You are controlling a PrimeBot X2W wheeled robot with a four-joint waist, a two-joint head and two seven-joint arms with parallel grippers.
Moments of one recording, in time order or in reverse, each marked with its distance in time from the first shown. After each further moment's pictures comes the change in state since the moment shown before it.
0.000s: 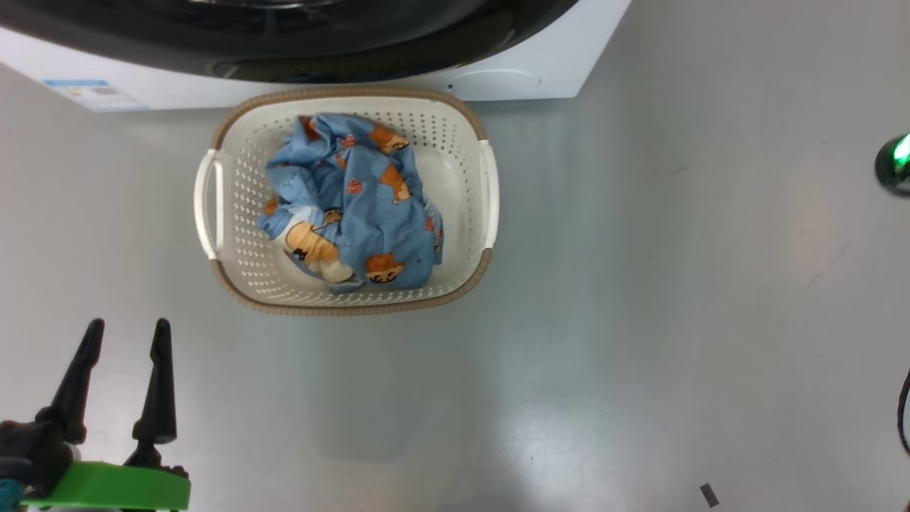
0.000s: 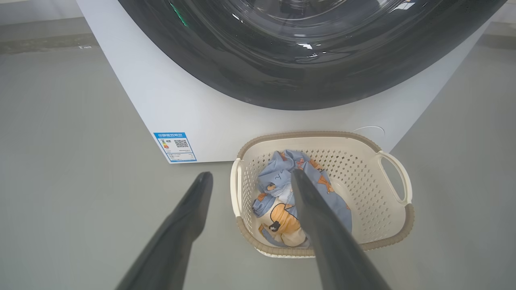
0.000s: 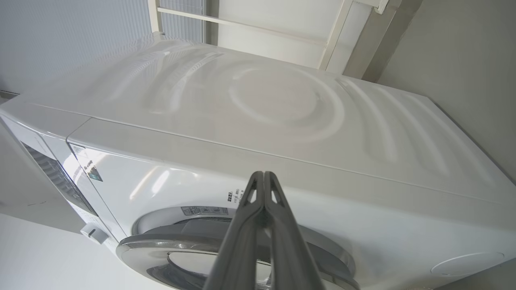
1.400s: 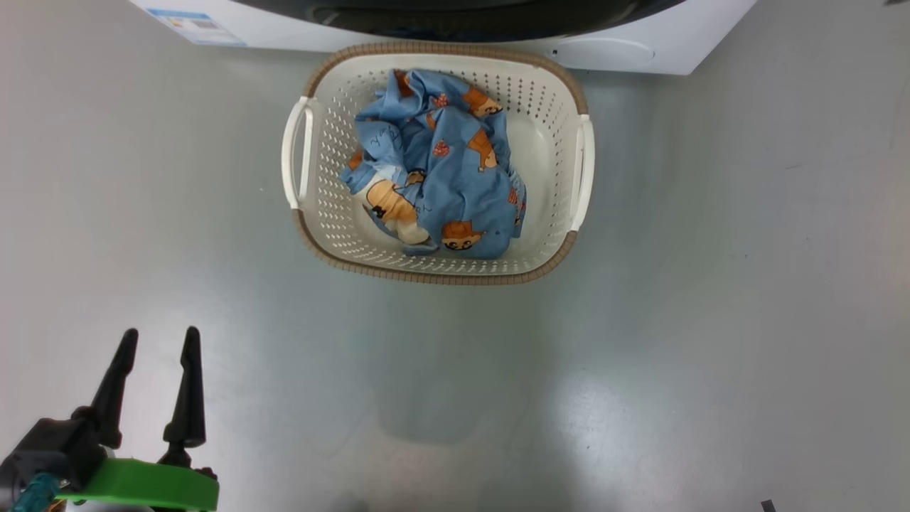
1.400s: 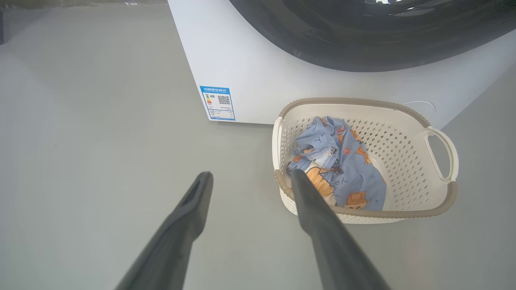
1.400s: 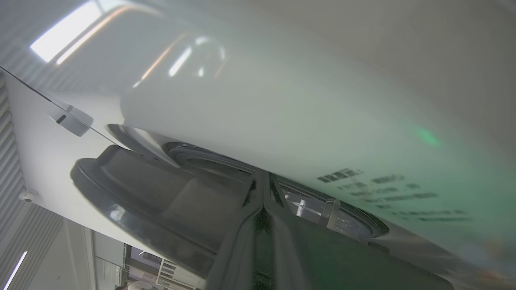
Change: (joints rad) left arm -0.023 -0.049 -0.026 0.072 -0.017 0.000 0.000; right arm -0.439 -0.067 0.276 0.136 -0.132 0.000 0.193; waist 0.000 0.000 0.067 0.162
